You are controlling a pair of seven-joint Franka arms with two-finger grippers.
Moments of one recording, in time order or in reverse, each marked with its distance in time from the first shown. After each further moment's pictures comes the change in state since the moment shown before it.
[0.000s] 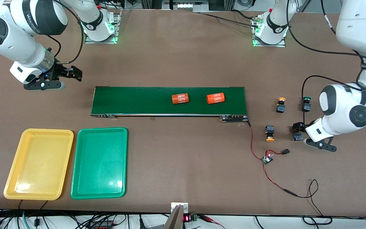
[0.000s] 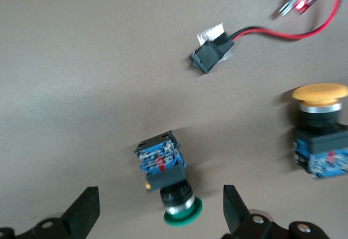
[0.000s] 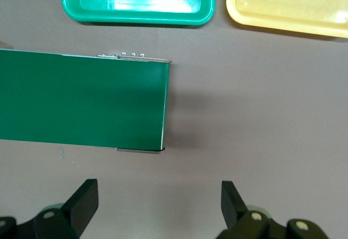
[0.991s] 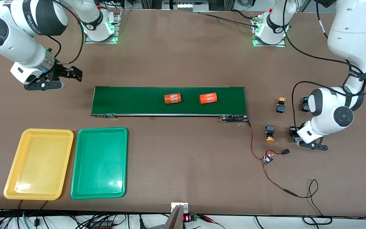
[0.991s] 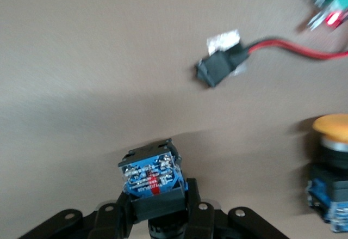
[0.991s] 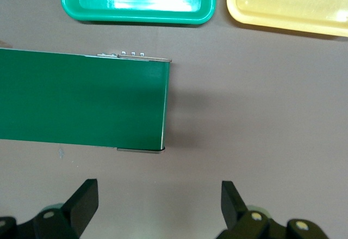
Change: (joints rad) left arm -0.016 0.013 0.000 -0.020 -0.002 0.084 -0.123; right arm 0.000 0.005 0.000 0.000 0.000 0.000 0.000
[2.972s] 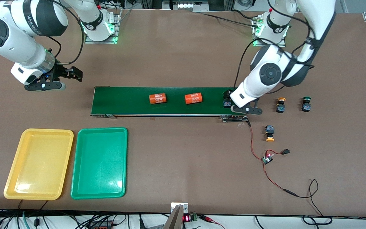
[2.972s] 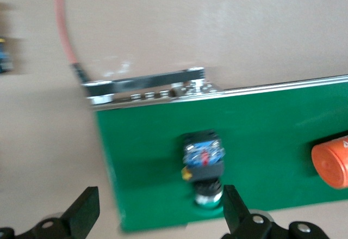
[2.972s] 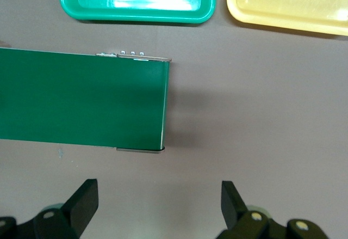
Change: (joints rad) left arm 0.003 -0.299 -0.532 -0.147 -0.001 -0.317 -0.608; right arm -0.001 0.004 -0.001 0.000 0.000 0.000 -0.001
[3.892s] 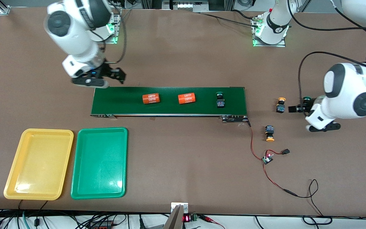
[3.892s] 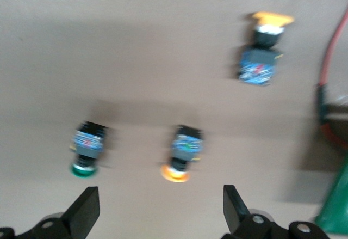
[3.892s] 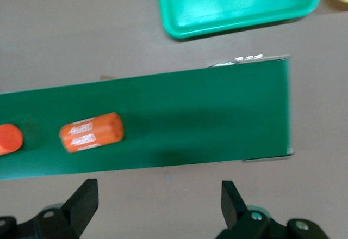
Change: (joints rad) left arm 0.023 0.053 0.500 0.125 0.005 -0.225 0.387; right arm 0.353 0.074 0.021 -0.011 0.064 0.220 0.519
